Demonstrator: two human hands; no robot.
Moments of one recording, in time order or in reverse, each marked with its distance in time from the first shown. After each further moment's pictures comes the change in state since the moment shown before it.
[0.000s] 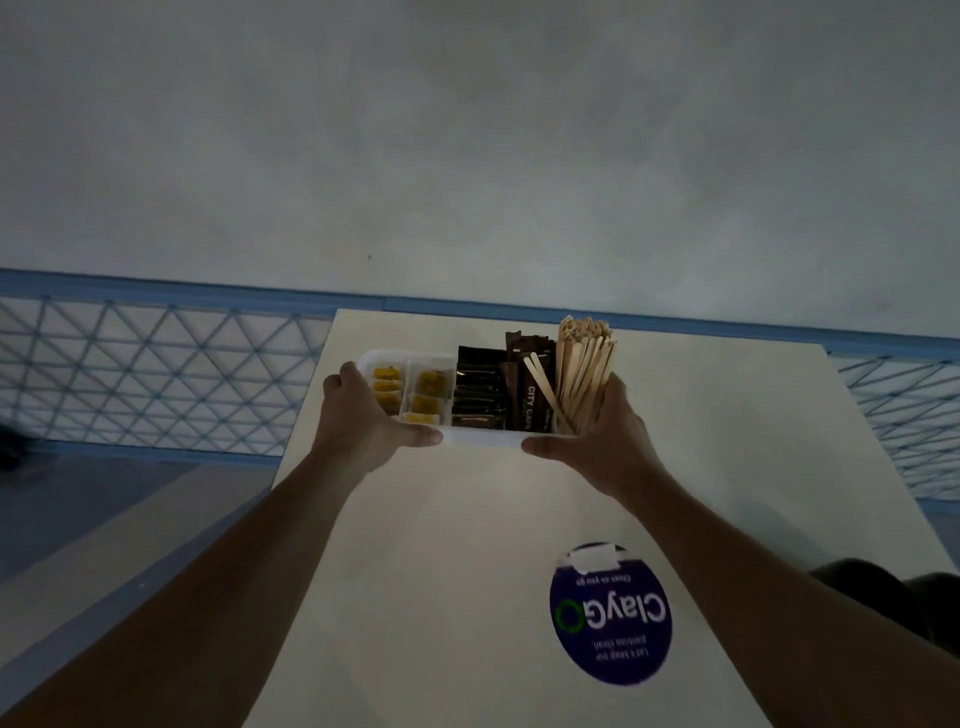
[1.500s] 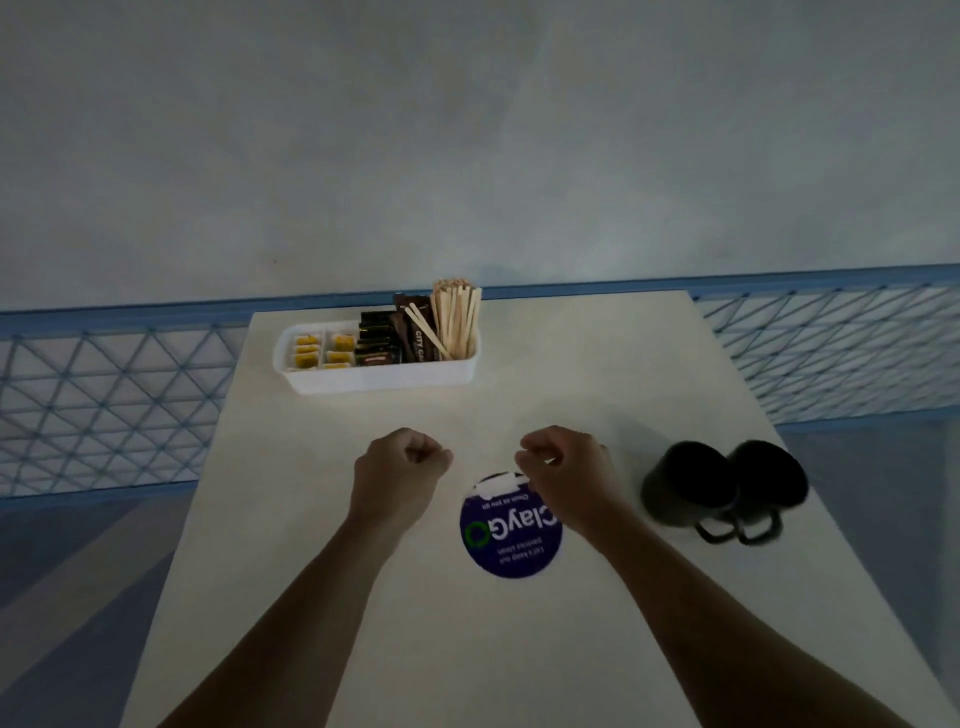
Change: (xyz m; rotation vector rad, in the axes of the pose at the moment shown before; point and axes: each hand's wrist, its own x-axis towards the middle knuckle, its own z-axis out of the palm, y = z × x) left_hand -0.156 0.066 0.075 -0.118 -0.171 0.016; right_hand -0.126 0.048 -0.056 -0.002 0.058 0.125
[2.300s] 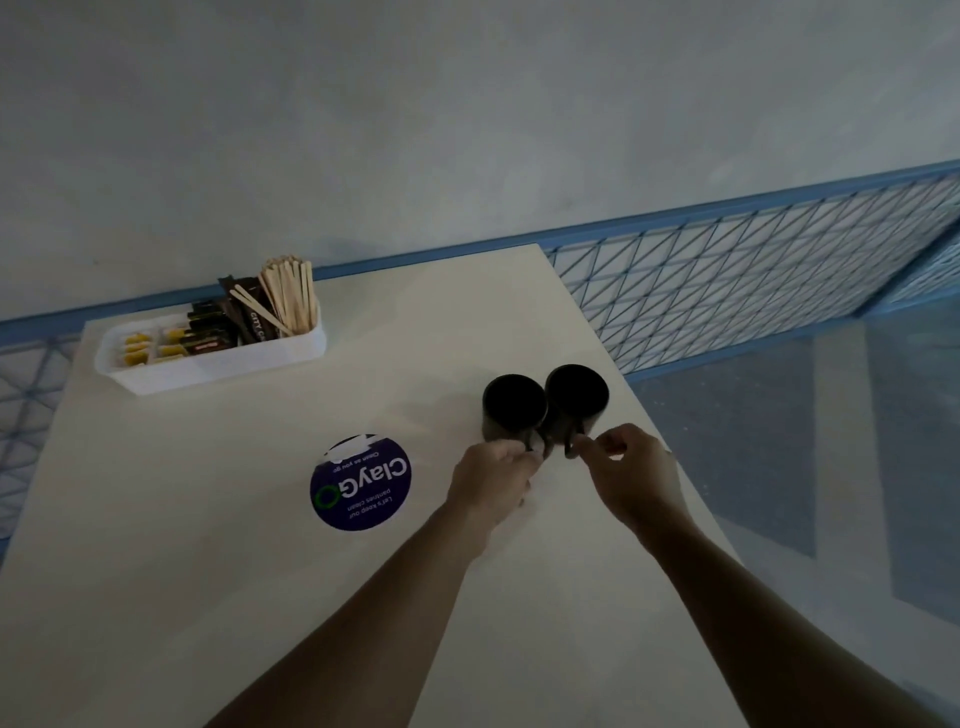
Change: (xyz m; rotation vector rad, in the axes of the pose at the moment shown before) left_hand -0.119 0.086 0.207 -0.240 -0.500 -0.011; right_hand -0.079 0.165 -0.153 -0.041 0.344 0.304
